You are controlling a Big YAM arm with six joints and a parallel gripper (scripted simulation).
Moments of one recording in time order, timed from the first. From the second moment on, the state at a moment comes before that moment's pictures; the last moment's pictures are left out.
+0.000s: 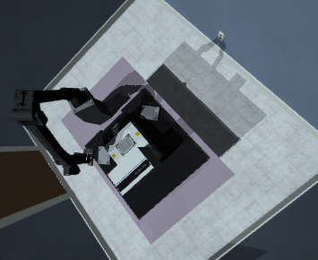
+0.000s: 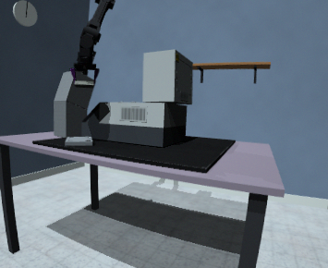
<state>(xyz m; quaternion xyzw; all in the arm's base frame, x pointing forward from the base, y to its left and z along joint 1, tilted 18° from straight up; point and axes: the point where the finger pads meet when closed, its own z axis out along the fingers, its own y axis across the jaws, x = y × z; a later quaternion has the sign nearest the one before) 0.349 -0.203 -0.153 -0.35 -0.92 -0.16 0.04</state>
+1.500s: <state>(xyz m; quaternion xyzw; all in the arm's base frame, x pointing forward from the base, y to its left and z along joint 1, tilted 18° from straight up) 0.405 -0.023 -0.089 -0.61 -0.78 -0.14 0.09</state>
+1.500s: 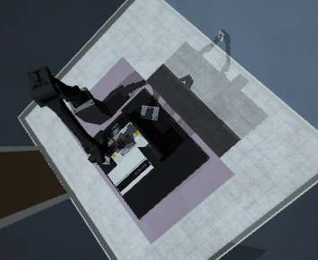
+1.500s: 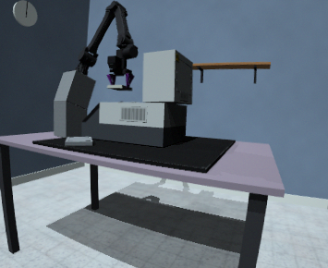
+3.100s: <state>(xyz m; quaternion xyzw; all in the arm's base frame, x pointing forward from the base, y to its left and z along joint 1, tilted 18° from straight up) 0.435 0.053 -0.067 -0.67 -0.72 -0.12 0.10</state>
